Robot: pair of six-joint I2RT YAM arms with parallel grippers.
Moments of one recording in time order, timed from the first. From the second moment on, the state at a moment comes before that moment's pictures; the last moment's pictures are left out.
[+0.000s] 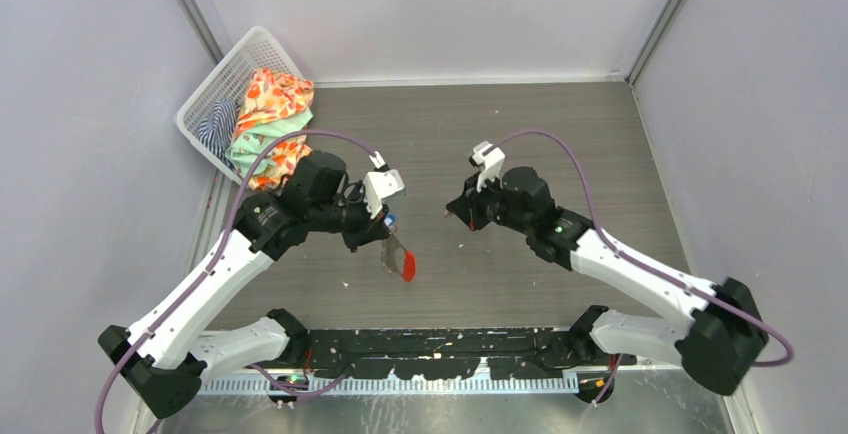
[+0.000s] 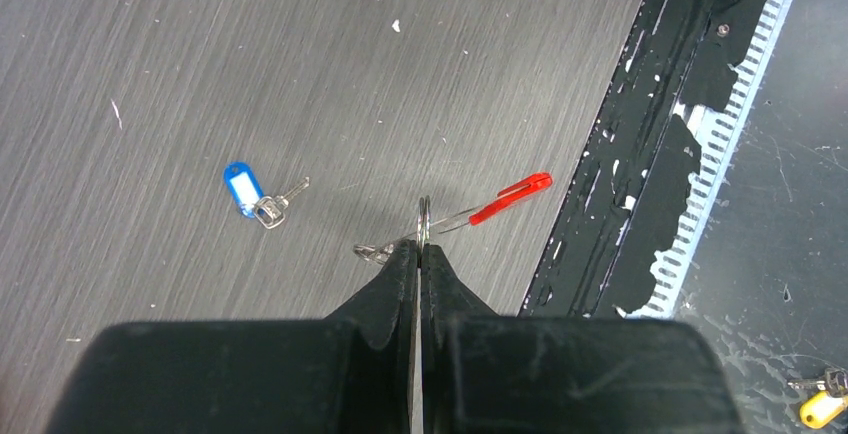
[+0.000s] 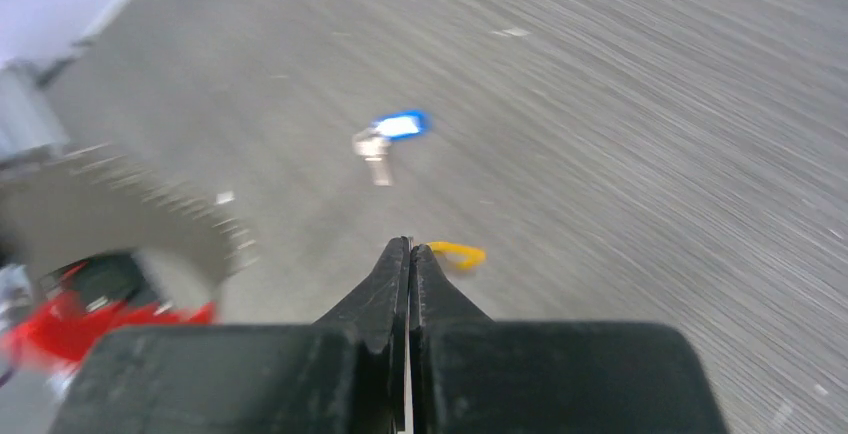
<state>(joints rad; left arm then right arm) -0.67 1.01 1.14 -0.87 0.43 0.28 0.70 1.16 0.74 0.01 -0.10 0.24</state>
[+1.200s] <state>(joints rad) -0.67 0.95 1.11 -0.81 0.42 0.29 1.03 1.10 0.83 0.05 -0.13 0.28</state>
